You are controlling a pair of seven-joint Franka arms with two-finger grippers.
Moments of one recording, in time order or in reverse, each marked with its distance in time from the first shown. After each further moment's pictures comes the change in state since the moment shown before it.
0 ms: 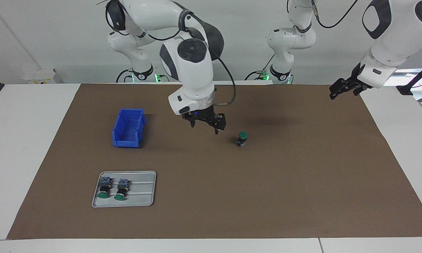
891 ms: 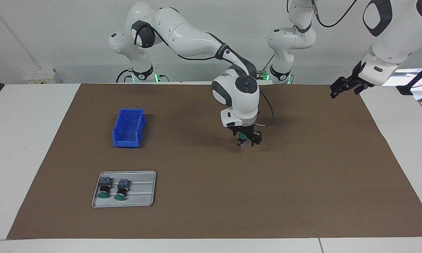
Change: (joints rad) left arm 0.000 -0.010 -0.001 0.003 0.000 -0.001 0.000; right arm 0.185 0.189 0.001 -0.084 0.005 0.311 0.390
